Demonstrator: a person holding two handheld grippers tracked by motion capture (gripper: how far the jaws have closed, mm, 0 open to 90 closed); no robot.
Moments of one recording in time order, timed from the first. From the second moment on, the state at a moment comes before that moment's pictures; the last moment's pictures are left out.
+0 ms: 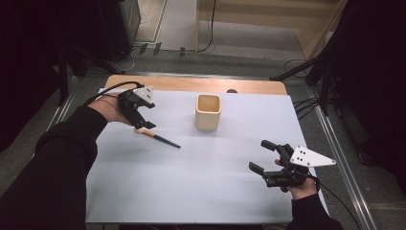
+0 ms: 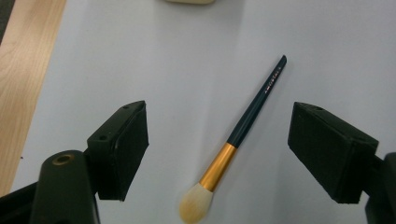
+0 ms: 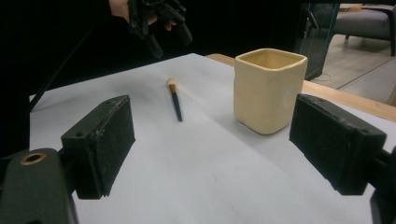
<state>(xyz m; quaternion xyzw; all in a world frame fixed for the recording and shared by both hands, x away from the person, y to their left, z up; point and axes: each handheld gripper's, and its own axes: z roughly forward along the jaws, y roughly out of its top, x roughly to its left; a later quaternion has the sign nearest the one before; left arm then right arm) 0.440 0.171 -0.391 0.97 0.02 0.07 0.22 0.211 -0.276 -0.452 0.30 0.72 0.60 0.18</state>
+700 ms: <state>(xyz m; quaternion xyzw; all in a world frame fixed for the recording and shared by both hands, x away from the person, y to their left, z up) 0.445 0.158 -0.399 0.98 -0.08 0.07 0.13 0.211 -0.273 -0.452 0.30 0.72 0.60 0.17</state>
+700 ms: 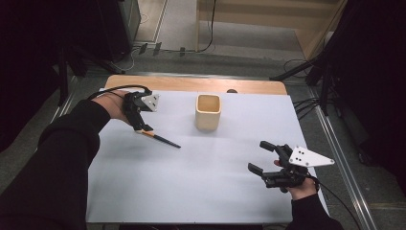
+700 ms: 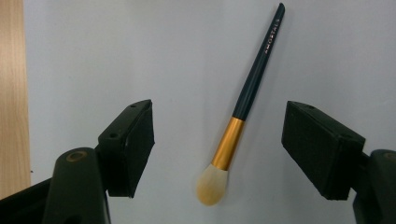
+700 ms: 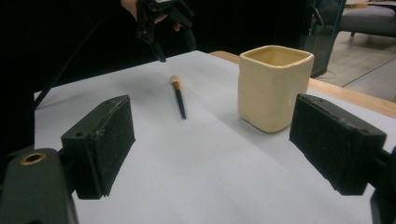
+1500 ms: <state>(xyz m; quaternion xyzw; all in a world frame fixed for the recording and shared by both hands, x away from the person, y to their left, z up) 0.446 0.150 -0.427 0.99 -0.10 0.05 0.06 0.211 -0.273 -0.452 0.30 0.73 0.59 0.17</state>
